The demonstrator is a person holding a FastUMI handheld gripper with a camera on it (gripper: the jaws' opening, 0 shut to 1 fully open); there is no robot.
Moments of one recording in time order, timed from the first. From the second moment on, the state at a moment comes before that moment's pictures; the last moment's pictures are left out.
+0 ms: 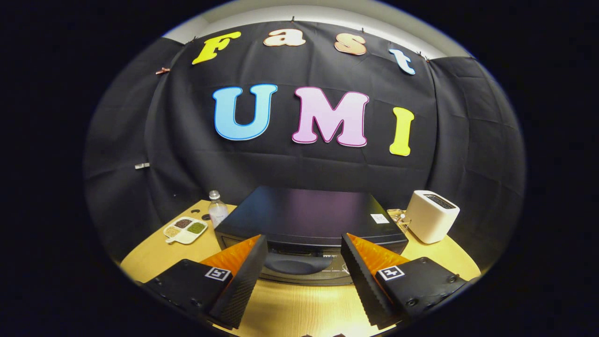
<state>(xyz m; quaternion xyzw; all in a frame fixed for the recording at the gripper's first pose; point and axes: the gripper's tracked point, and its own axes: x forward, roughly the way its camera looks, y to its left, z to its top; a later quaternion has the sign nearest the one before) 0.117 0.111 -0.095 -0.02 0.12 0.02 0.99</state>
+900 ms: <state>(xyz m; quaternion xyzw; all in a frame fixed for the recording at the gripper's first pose) 0.136 0.119 -0.142 0.03 0.17 0.01 0.98</state>
